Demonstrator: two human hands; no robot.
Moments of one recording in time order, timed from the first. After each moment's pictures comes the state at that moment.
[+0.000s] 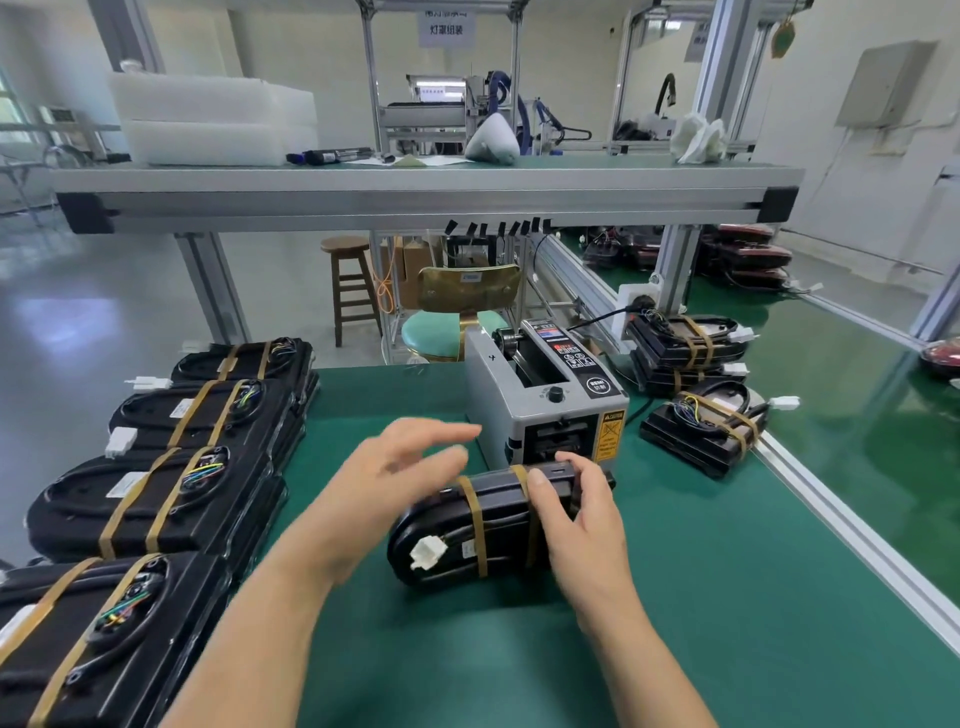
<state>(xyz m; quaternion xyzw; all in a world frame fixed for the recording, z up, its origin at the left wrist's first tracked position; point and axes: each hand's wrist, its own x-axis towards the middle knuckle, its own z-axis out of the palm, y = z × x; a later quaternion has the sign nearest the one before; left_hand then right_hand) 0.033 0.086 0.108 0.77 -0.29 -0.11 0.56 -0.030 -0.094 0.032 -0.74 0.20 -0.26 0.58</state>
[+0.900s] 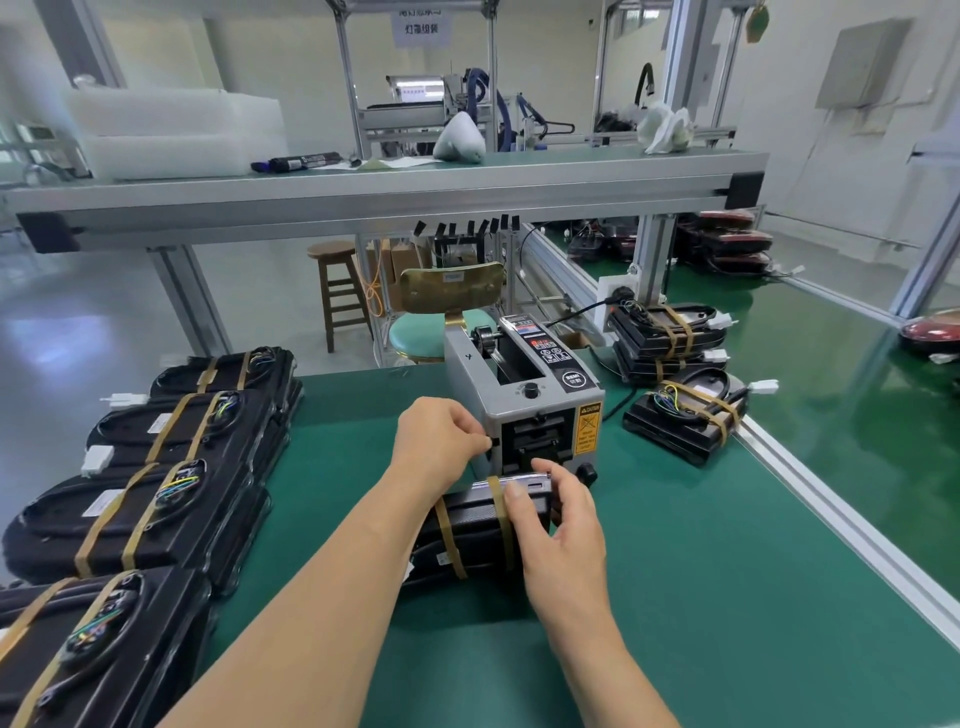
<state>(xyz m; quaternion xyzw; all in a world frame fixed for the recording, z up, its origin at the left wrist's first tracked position) 0.077 -0.006 0.096 0.89 -0.14 -0.02 0.44 -0.042 -0.084 0.024 -0.71 0.19 -0.29 0.61</state>
